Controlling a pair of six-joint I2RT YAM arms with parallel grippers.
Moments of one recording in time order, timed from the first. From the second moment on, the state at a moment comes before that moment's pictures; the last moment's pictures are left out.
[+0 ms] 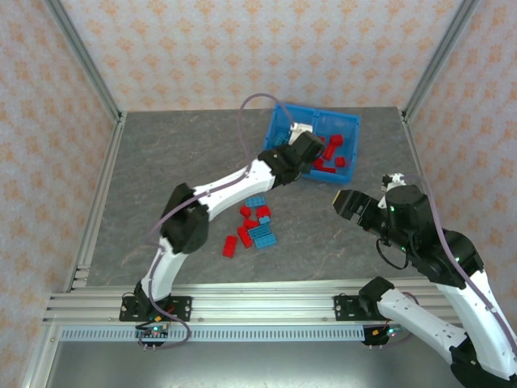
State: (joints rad) left arm -0.80 2.24 2.06 -0.56 -0.53 -0.40; right arm 0.59 0.68 1.18 -1.12 0.11 0.85
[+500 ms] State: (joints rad) left arm -0.70 2.61 2.54 -0.66 -0.49 -0.33; right arm 0.59 0.70 1.19 -1.14 0.12 0.85
